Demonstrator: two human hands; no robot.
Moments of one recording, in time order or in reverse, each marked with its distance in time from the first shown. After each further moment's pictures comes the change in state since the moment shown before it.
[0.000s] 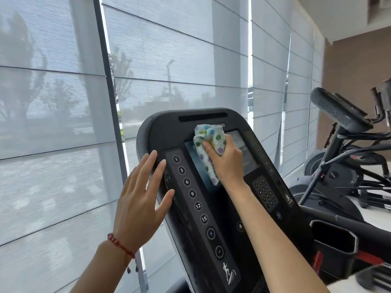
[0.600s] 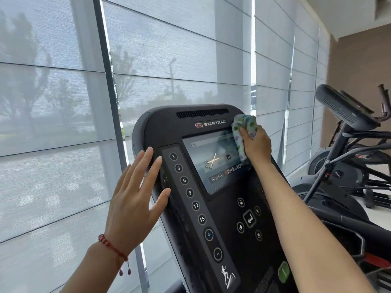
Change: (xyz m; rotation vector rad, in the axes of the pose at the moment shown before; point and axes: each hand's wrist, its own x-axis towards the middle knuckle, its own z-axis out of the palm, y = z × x) left_hand -0.001 0.001 -0.001 0.008 0.025 0.022; right_hand 0.069 0.079 -0.033 -0.163 0.046 0.186
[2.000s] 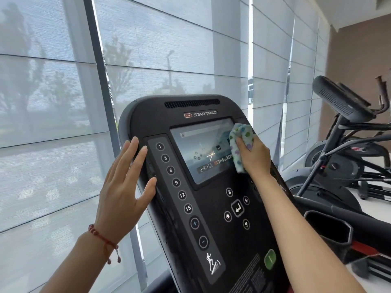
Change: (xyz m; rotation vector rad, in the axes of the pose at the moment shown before) left_hand -0.002 0.007 0.007 -0.093 0.017 -0.060; right_hand -0.045 0.026 -0.020 -0.040 -0.049 -0.012
